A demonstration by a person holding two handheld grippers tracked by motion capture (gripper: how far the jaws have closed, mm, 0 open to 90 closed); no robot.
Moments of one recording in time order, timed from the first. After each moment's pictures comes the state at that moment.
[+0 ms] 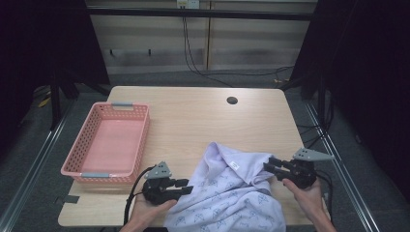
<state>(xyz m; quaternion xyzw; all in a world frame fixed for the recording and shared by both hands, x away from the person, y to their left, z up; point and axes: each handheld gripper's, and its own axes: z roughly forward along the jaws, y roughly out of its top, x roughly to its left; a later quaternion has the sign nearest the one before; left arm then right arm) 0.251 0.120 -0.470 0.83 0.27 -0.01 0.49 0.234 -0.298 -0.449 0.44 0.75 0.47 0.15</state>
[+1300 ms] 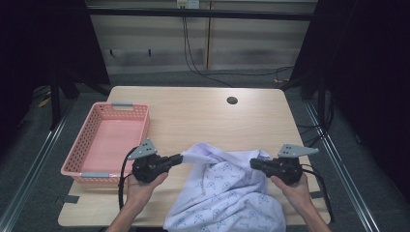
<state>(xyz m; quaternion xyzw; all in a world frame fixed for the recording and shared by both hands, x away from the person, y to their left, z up) 0.283 0.149 -0.431 0.77 0.30 0.06 0.56 0.249 -0.267 -0.434 0.37 0.78 0.50 0.12</state>
